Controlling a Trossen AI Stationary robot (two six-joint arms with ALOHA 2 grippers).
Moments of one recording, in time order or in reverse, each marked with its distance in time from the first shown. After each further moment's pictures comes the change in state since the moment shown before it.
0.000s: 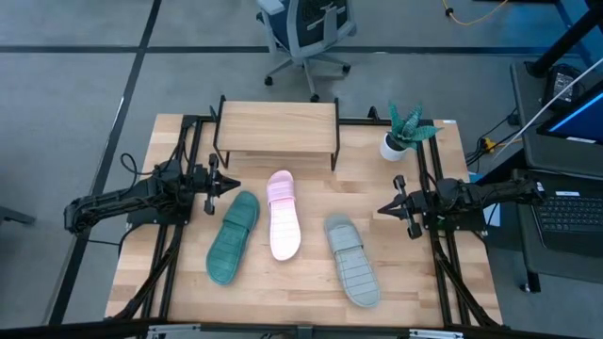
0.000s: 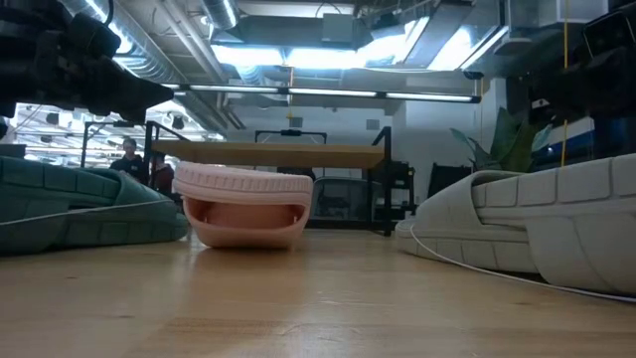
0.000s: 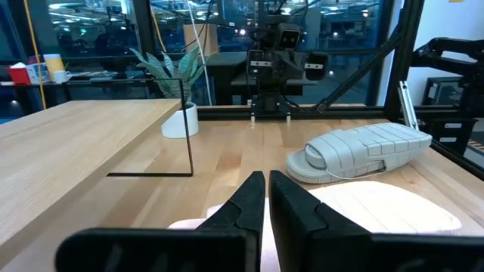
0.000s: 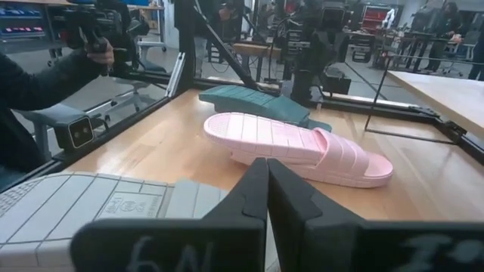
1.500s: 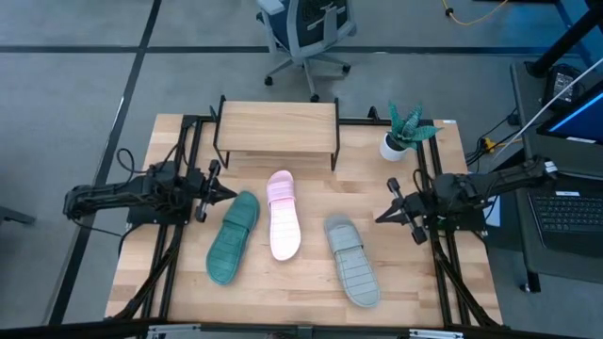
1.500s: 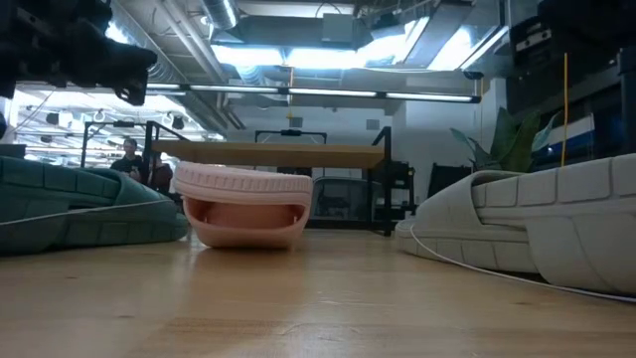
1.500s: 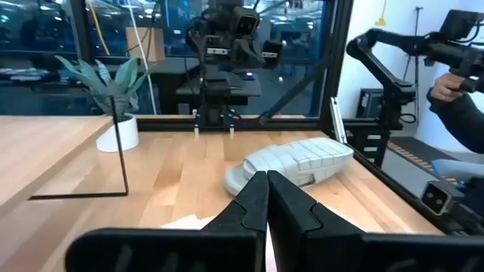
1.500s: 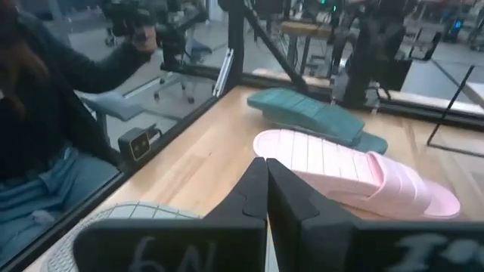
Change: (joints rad) left arm -0.186 0.030 0.108 -0.065 -0.001 -0.071; right arm 0.112 0.445 0.346 -0.024 -0.054 0.022
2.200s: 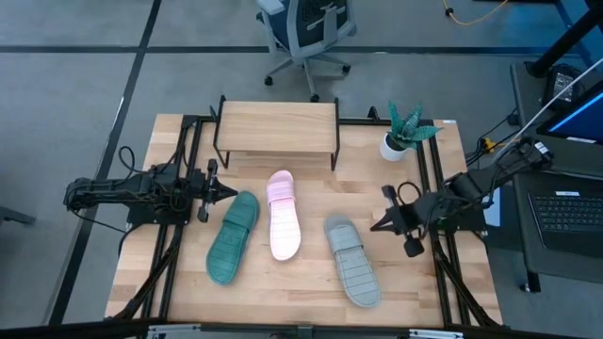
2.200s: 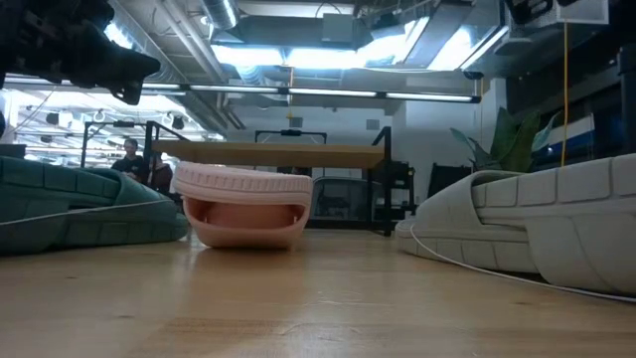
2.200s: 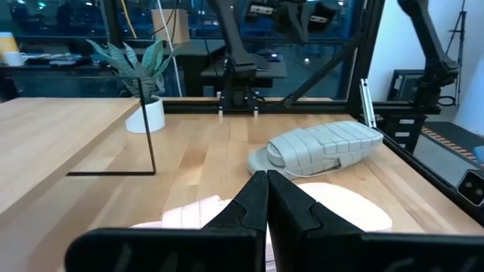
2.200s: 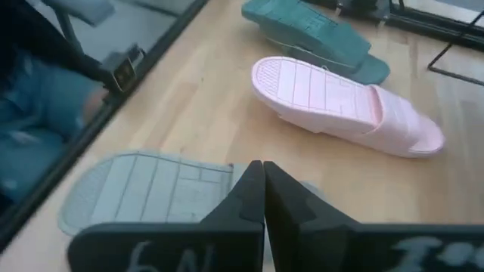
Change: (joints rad) left arm -0.089 0.015 0.026 -0.079 -0.189 0.027; right arm 0.231 0.402 0.501 -0.554 0.294 0.079
